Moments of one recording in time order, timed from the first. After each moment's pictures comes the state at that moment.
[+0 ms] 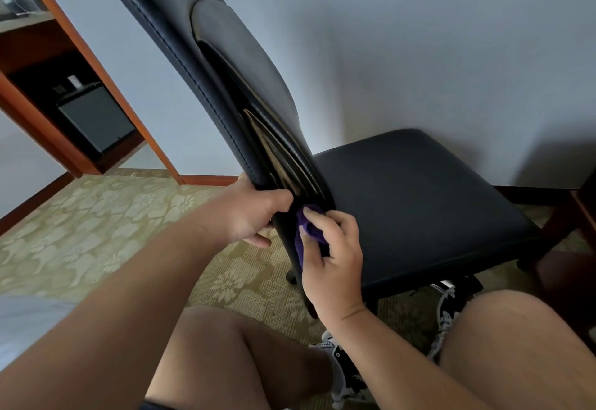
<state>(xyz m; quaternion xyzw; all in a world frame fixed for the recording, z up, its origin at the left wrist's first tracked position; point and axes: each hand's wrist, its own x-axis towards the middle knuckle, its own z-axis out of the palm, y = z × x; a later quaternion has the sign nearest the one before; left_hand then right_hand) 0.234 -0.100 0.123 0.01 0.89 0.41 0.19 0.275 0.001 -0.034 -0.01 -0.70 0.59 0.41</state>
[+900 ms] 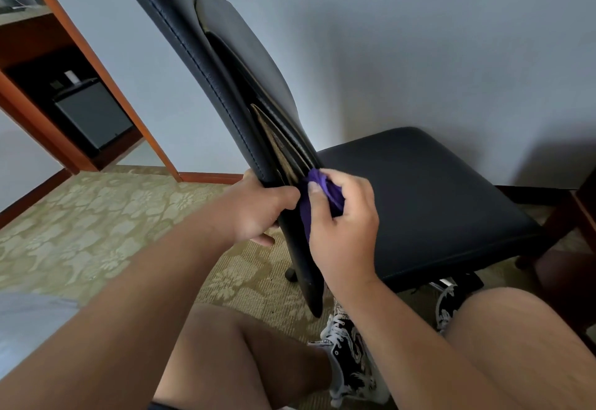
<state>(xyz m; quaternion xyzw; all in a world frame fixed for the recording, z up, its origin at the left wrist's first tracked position) 0.232 -0.097 0.117 0.02 0.89 0.40 0.19 0.266 0.016 0.019 -0.05 -0.68 0.60 0.42</state>
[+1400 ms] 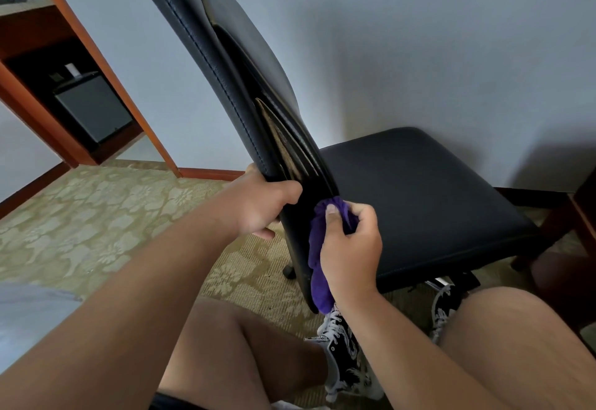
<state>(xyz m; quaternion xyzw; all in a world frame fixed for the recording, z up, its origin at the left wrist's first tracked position) 0.229 -0.101 0.112 0.01 0.90 0.40 0.19 0.276 0.016 -0.015 -0.19 -0.65 0.68 0.29</state>
